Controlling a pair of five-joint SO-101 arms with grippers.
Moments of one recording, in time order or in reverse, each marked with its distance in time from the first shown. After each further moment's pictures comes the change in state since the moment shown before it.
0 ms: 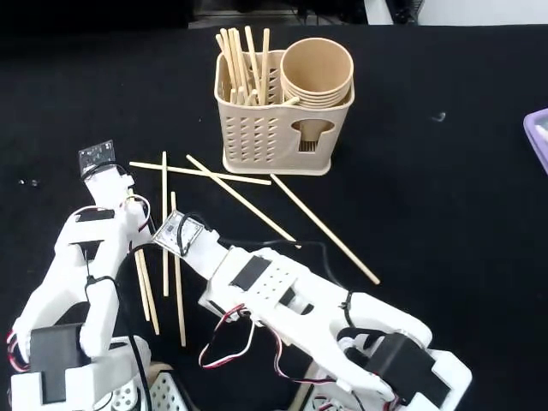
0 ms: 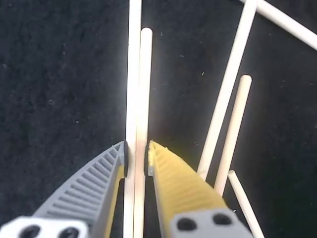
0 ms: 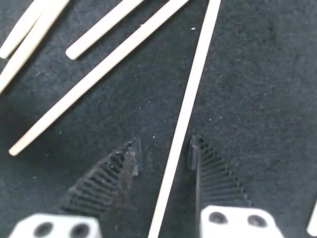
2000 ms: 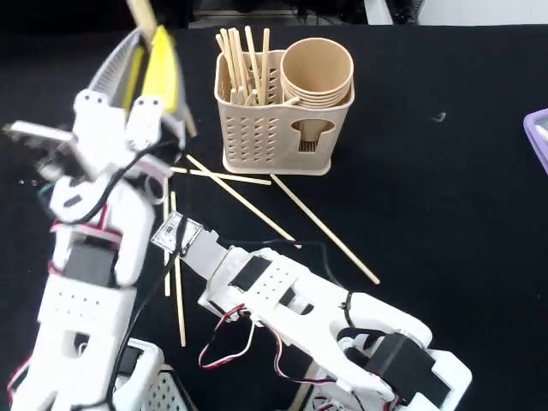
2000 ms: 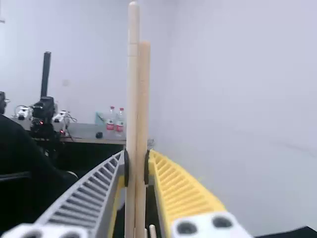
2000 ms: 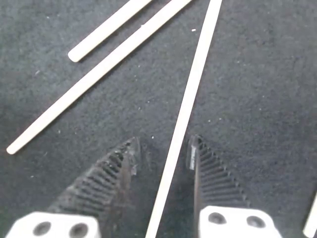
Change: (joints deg) left arm 20.7 -39.8 -15.2 -34.8 -3.1; right arm 0.0 0.0 0.0 -0.2 0.1
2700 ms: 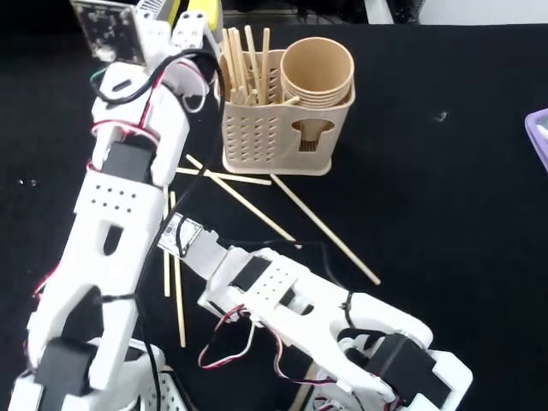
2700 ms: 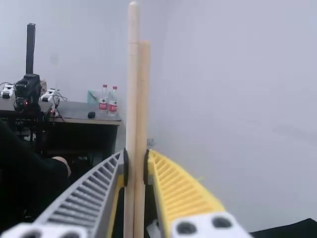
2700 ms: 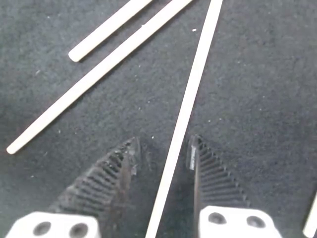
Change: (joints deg) left arm 1.6 34.1 -29.2 -0.2 0.0; right arm 0.0 0.0 0.0 0.0 0.0
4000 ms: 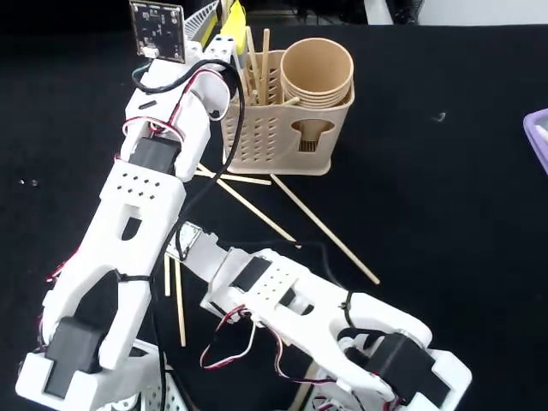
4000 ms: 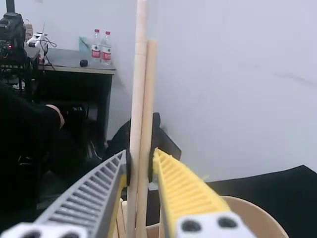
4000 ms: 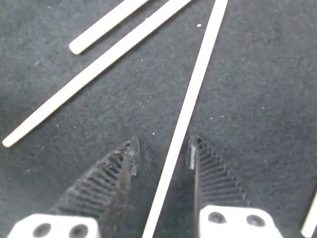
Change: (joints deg) left arm 2.4 6.2 2.8 2.6 0.0; right arm 0.0 0.0 0.7 0.0 2.5
